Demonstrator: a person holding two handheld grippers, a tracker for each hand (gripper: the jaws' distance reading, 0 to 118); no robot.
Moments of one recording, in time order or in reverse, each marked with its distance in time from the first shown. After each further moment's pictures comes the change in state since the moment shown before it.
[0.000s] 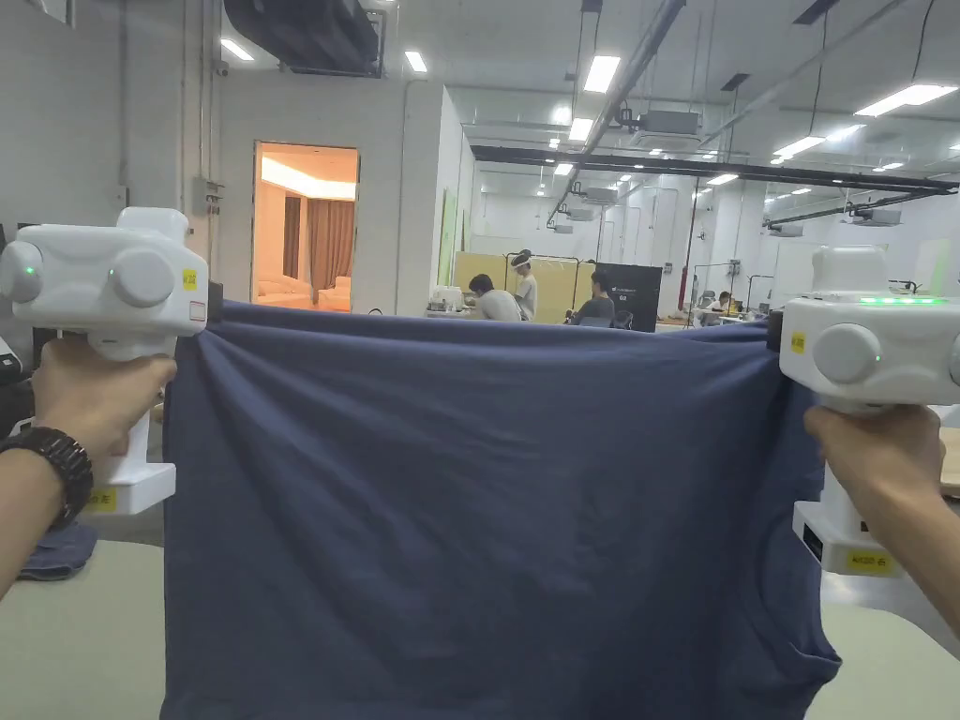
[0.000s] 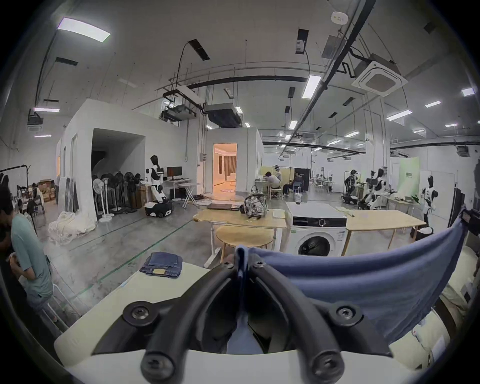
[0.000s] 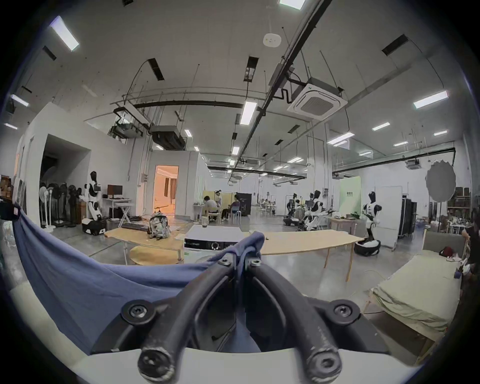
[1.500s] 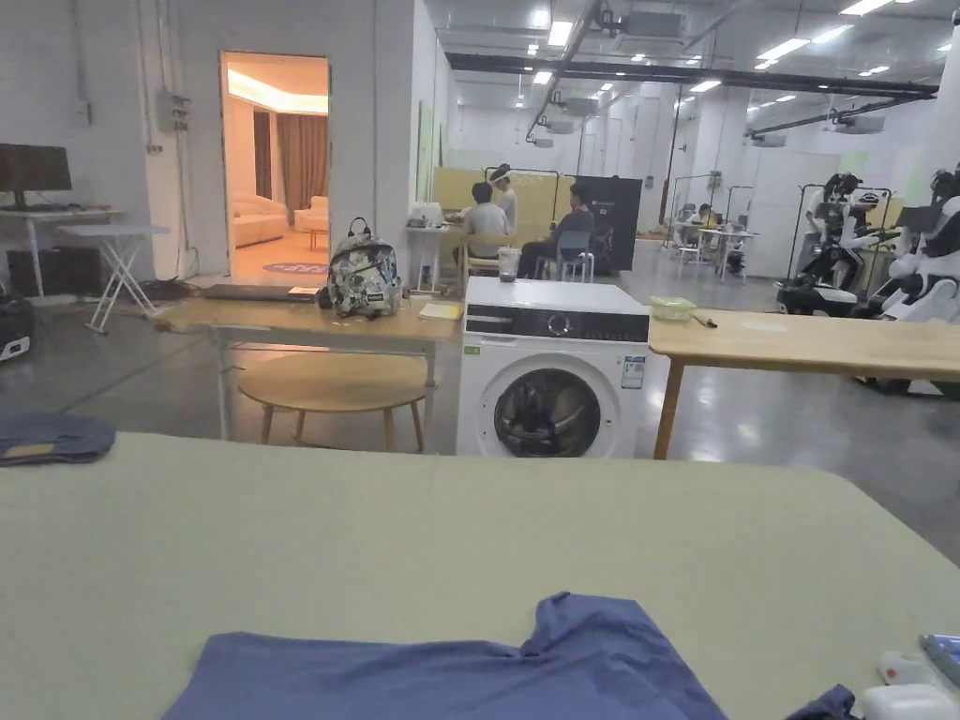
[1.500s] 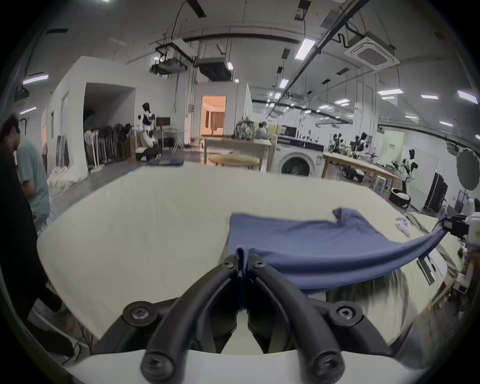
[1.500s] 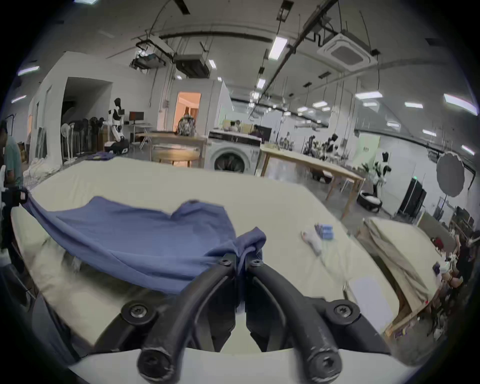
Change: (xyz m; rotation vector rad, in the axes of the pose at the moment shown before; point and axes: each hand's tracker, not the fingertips) left arm -0.095 -0.413 0.312 -0.301 -0.108 0.046; right arm 0.050 -0.320 0.356 -0.459 0.111 0.150
